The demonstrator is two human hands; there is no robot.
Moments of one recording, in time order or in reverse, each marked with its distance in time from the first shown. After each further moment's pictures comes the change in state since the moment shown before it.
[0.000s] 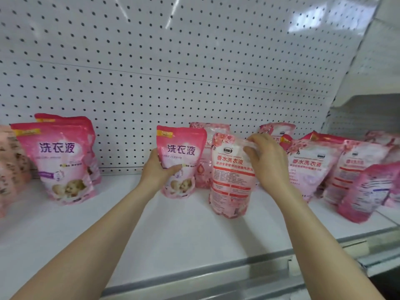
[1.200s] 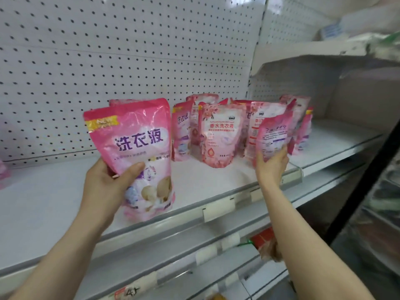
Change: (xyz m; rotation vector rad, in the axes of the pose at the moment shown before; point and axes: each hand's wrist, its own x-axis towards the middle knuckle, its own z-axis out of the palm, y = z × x) left_hand -0.181 0.072 0.069 -0.349 -0.017 0.152; right_hand -0.109 0.216 -0.058 0.256 0.312 0.828
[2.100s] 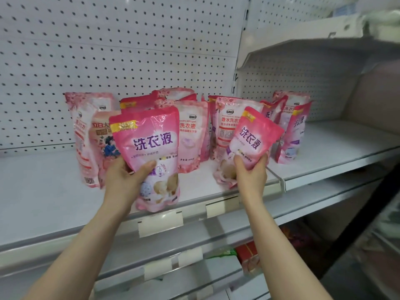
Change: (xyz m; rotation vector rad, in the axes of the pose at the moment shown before) left_hand 0.006 -0.036 0.186 0.039 0.081 -0.034; right_hand 0.070 0.050 -0.026 0.377 -0.250 -0.060
